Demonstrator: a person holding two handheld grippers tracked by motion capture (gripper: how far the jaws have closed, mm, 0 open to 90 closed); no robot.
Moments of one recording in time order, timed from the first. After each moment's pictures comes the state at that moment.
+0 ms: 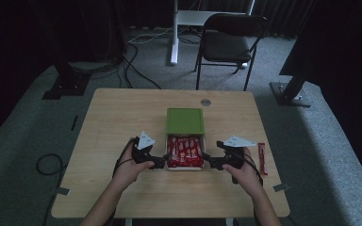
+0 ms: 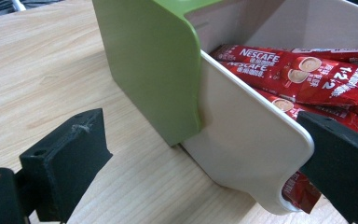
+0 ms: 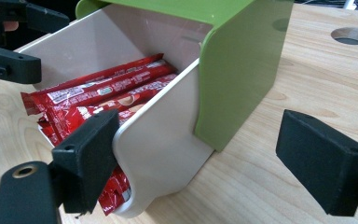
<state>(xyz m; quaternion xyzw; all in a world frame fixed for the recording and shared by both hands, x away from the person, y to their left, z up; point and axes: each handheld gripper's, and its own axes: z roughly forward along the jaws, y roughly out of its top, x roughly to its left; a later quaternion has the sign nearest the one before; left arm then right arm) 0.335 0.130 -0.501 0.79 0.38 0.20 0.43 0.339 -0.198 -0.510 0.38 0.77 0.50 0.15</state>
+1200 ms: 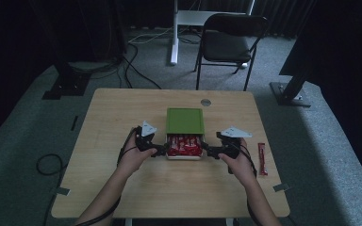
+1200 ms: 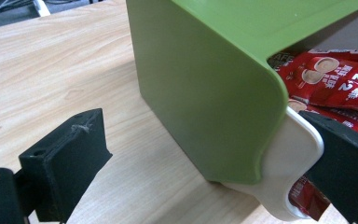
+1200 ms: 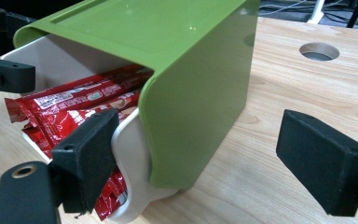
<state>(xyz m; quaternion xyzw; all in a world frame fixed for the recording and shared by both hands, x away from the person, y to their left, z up) 0.376 0.127 -0.499 0.79 0.40 0.21 0.41 0.372 -0.190 -0.509 0.41 0.75 0.49 0.18</state>
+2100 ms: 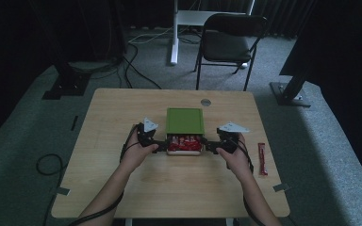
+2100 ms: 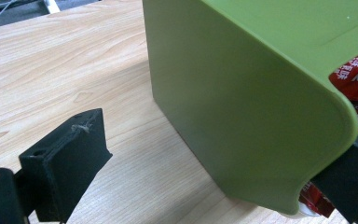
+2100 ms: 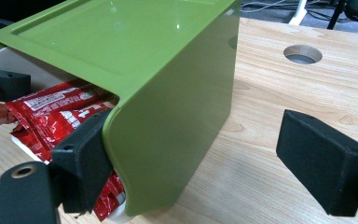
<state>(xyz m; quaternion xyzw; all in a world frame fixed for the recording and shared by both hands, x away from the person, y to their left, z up) 0.393 0.123 -0.504 0.79 0.42 0.22 0.40 0.387 -0.185 -0.506 0.43 0.74 0.48 0.20</state>
